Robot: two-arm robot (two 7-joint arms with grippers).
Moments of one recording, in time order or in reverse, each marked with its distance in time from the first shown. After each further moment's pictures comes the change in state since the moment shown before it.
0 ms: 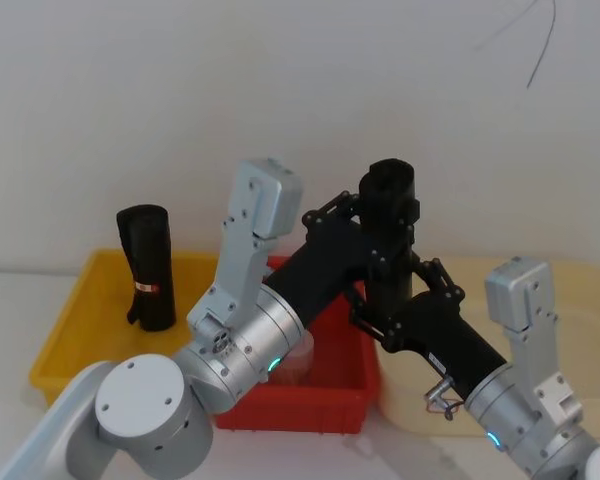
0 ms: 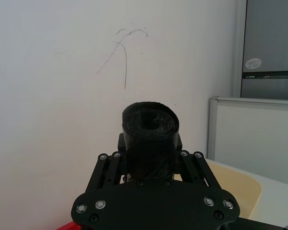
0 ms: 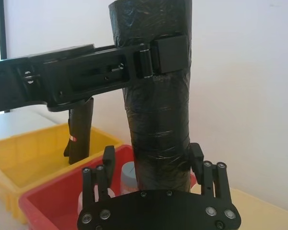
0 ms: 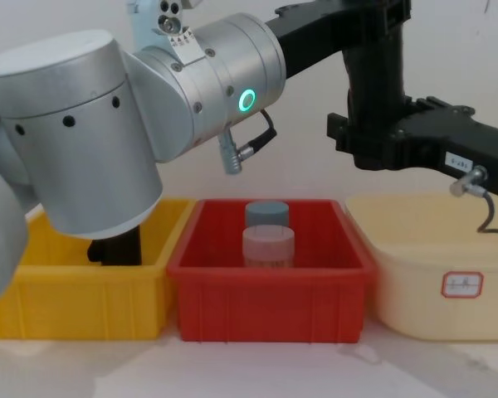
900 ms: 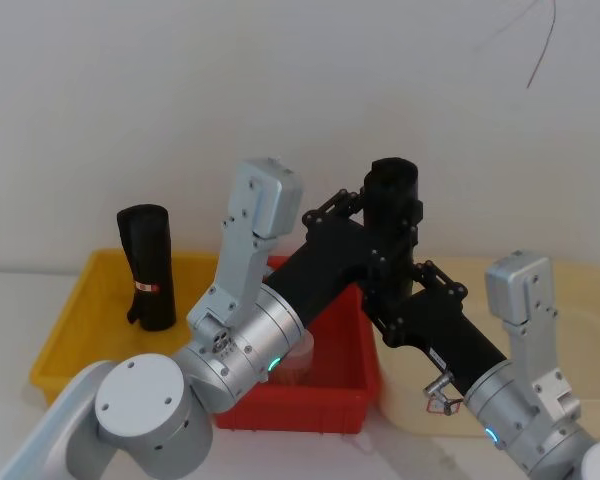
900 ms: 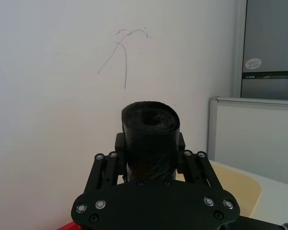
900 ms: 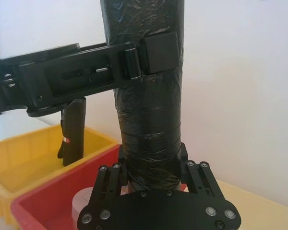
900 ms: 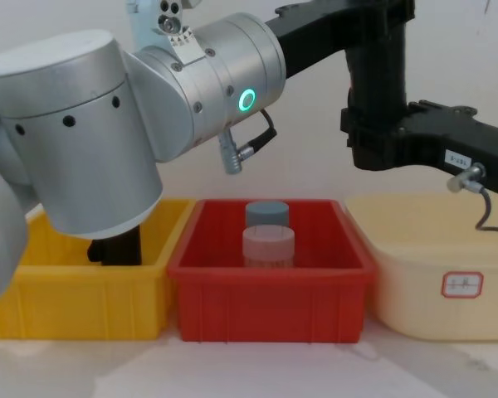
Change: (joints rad) left arm 0.000 0.000 0.000 0.000 0.000 0.000 0.000; right arm -0.001 -0.028 0.017 0.001 -0.016 0.025 -0.017
